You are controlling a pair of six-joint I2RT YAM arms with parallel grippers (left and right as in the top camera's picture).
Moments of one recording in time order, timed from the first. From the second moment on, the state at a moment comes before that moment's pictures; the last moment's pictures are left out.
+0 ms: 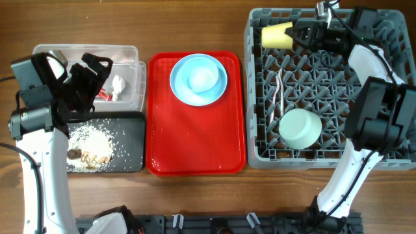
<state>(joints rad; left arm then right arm) 0.30 1.28 1.15 -0.70 0.44 -0.71 -0.24 2.27 1.68 -0.25 -1.44 0.29</state>
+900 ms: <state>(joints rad) 0.30 1.28 1.15 -0.70 0.44 -0.71 -0.20 2.27 1.68 -0.21 -1.40 0.40</state>
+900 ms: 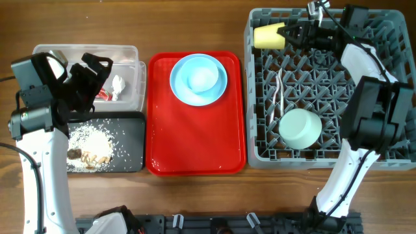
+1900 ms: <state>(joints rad) 0.30 1.28 1.15 -0.70 0.44 -0.71 -0.45 2.21 1.68 -0.66 -1.04 0.23</state>
